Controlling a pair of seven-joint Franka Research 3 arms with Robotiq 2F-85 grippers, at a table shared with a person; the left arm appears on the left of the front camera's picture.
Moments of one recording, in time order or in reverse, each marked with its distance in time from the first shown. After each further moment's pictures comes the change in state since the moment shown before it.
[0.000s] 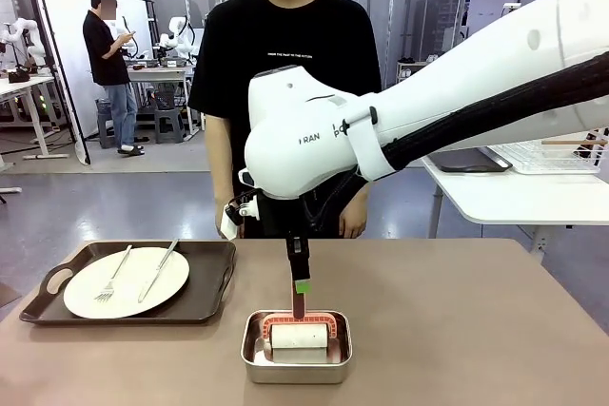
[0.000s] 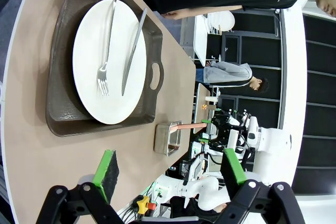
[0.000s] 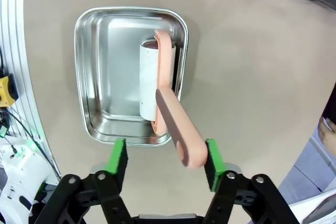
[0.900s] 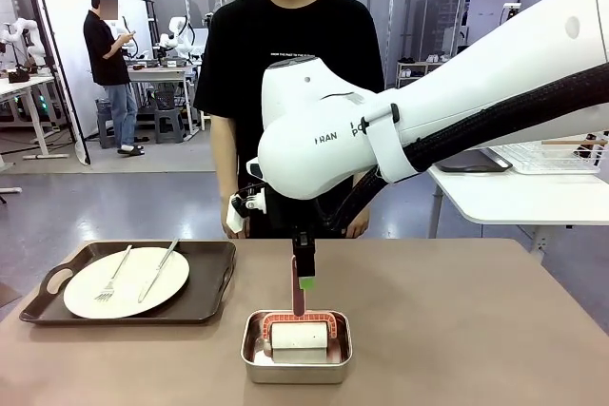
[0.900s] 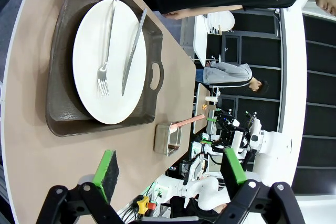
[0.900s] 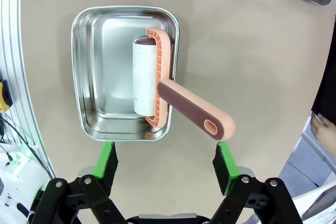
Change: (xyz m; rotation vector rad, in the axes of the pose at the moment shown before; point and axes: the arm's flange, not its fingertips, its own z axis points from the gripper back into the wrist) left arm 0.000 0.000 0.000 0.000 0.000 0.000; right arm -0.012 0.007 0.008 -0.054 -0.034 -0.016
